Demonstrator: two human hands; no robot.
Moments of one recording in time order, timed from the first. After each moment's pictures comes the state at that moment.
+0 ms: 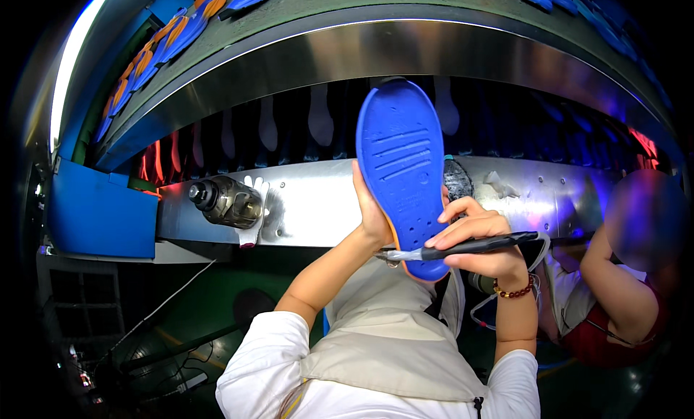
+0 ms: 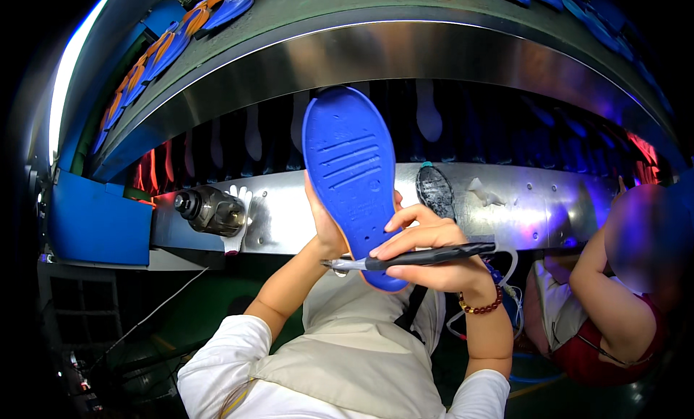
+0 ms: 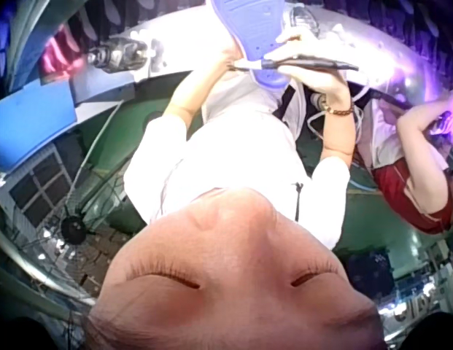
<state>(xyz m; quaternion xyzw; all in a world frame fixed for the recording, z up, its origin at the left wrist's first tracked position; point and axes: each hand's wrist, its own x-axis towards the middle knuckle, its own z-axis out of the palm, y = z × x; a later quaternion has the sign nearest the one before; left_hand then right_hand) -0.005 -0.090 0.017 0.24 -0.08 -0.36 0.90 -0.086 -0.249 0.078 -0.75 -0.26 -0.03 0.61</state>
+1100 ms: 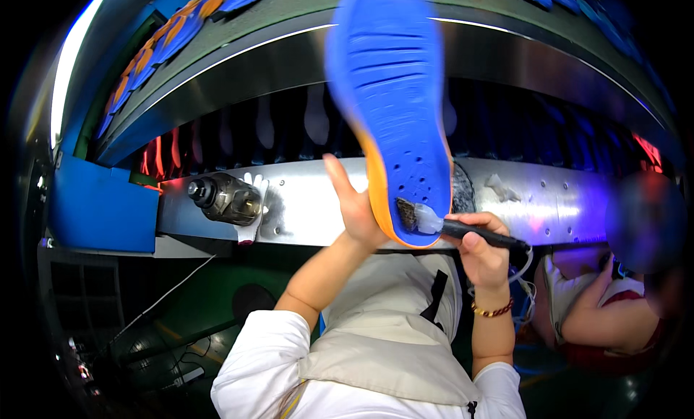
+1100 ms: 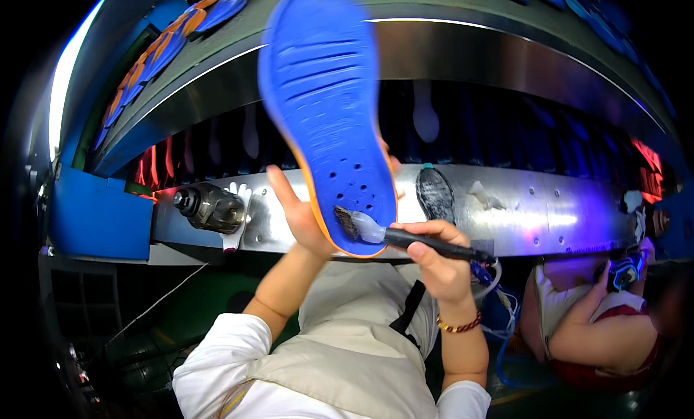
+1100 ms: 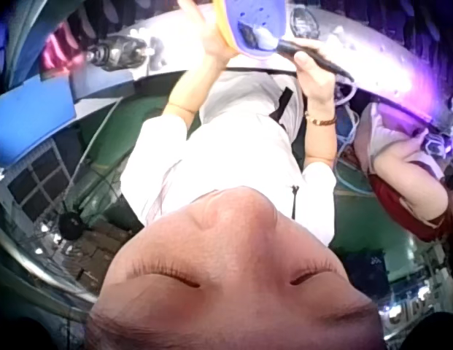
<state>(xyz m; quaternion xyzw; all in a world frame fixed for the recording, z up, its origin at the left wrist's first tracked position) -0.006 -0.103 0.049 0.19 -0.10 -0.31 0.93 -0.109 -0.243 0.038 -0.42 -0.01 -0.08 0.90</state>
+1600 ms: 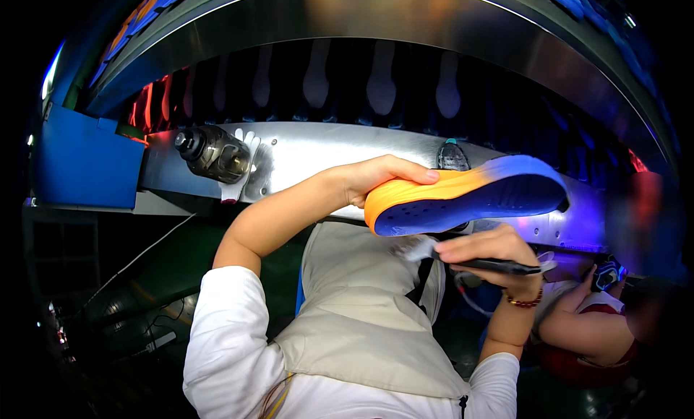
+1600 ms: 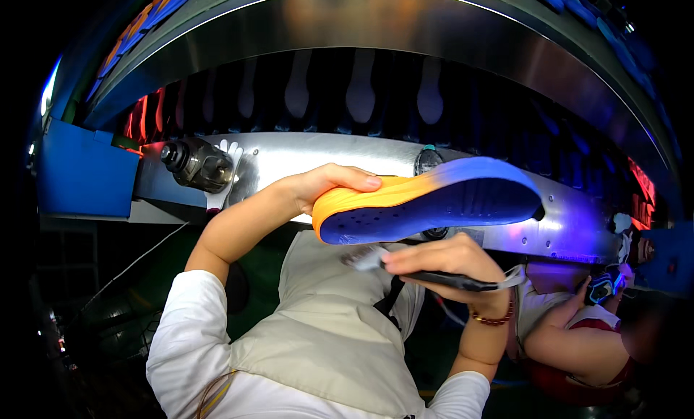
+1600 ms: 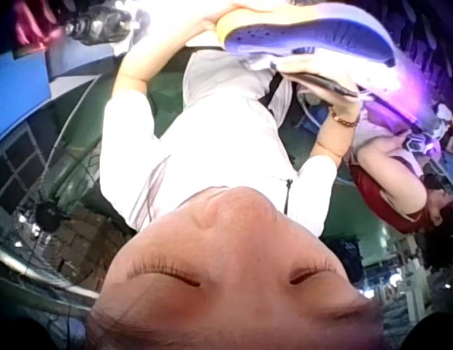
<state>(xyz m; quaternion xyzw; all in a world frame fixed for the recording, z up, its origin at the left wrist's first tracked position) 0.033 -0.073 0.035 0.34 -0.09 -0.67 0.66 -0.101 -0.278 0.084 -0.77 -0.26 0.13 0.57</state>
